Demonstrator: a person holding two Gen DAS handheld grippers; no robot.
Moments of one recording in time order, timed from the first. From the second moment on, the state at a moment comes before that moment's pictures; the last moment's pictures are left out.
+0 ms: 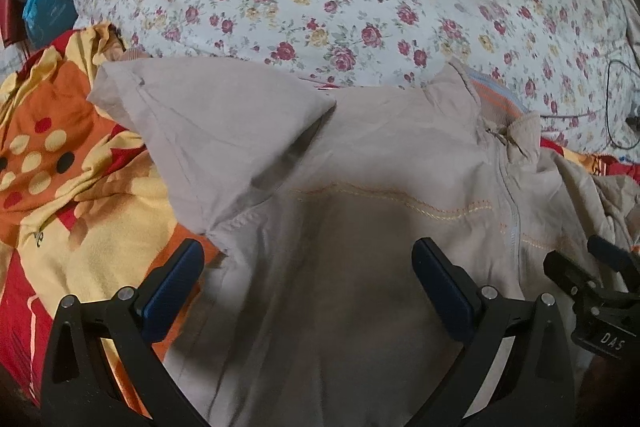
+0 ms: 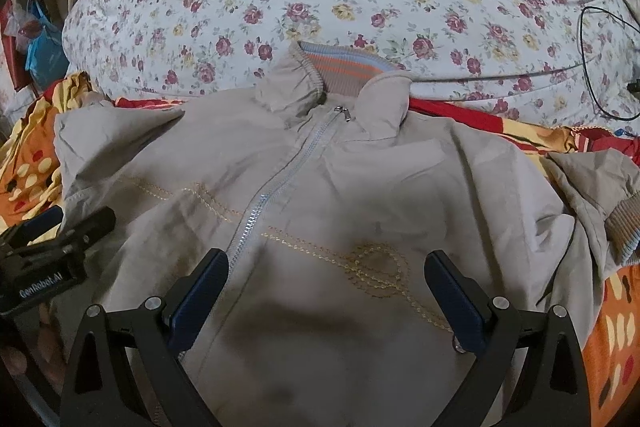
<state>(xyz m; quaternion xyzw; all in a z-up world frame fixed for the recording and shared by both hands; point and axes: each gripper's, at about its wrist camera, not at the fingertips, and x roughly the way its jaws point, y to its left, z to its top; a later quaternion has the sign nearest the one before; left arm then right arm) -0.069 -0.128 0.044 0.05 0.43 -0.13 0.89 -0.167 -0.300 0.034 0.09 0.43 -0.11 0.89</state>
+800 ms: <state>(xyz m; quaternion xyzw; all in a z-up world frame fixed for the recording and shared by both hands) -0.047 -0.091 0.064 0.00 0.44 -0.09 0.89 -0.165 -0.295 0.034 0.09 0.44 -0.08 0.89</state>
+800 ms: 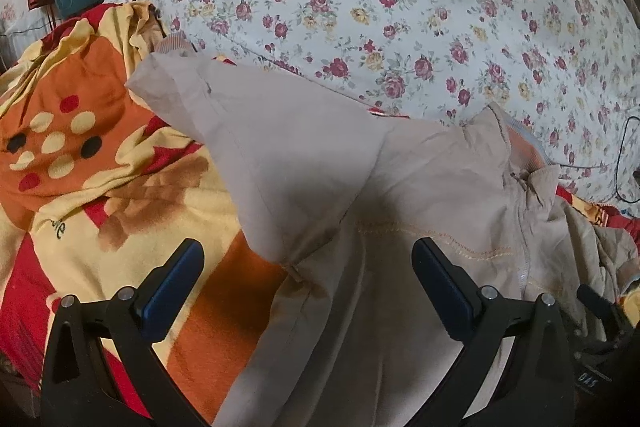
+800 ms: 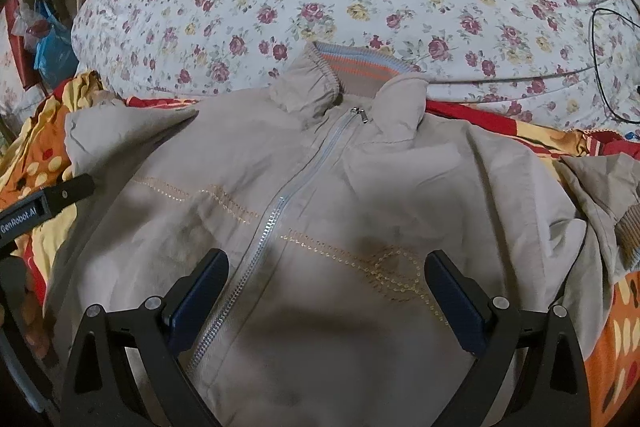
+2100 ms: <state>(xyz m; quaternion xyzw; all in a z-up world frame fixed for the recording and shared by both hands) 0.107 0.041 0.085 -0.06 0.48 -0.01 0.88 -0.160 -0.286 0.017 0.09 0.47 -0.06 0.88</state>
